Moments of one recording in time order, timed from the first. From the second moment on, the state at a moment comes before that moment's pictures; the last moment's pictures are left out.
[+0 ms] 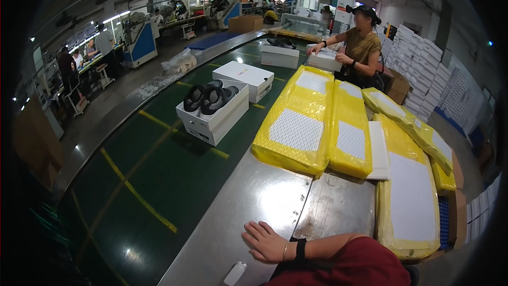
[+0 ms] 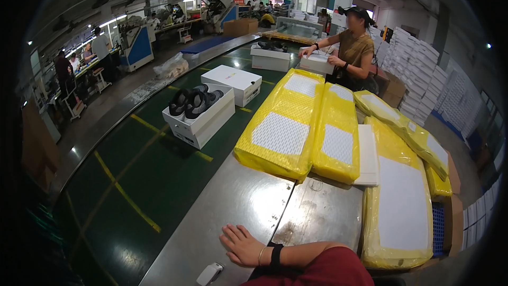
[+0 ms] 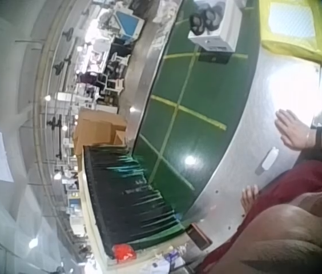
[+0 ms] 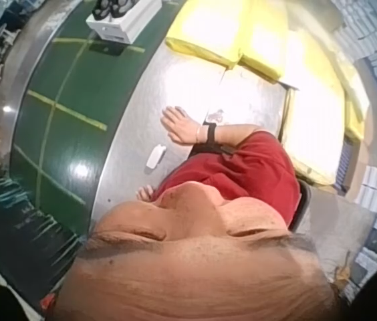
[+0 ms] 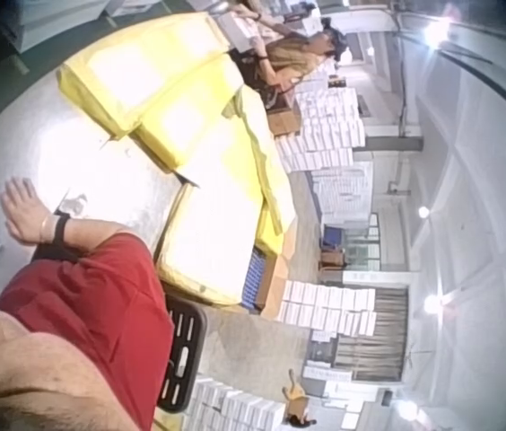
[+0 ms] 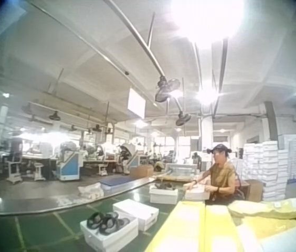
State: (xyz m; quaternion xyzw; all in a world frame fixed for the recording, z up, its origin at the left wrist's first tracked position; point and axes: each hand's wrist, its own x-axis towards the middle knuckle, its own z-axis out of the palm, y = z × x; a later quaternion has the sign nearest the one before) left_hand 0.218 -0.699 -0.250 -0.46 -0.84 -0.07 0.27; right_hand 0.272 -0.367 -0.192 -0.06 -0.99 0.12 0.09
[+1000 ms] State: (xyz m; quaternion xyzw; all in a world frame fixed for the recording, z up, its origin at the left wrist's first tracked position) left_hand 0.222 -0.699 -0.256 -0.45 -0.85 -0.15 0.23; right_hand 0.271 -0.372 -0.202 -0.06 -0.99 0.12 0.10
